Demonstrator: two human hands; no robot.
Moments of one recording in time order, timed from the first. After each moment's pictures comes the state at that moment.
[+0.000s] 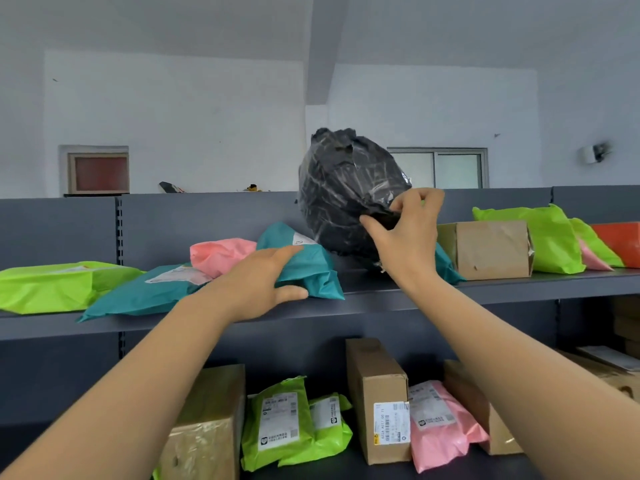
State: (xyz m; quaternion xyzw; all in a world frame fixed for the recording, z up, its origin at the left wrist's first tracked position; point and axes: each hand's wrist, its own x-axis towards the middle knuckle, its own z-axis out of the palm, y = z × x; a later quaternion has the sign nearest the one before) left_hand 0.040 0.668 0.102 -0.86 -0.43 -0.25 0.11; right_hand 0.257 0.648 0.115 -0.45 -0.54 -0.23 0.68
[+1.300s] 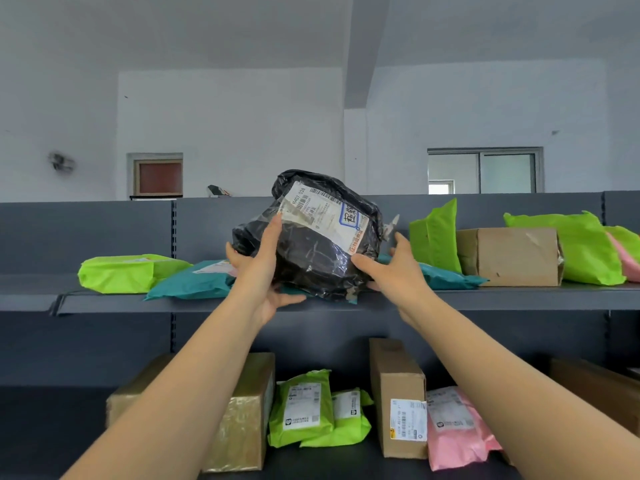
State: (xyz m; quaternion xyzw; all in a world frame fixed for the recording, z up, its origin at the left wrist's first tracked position) left_hand 0.056 0.629 0.098 -0.38 -0.30 -0.71 -0.52; right_hand 0.239 0.645 0.084 -0.45 -0.59 0.21 0.64
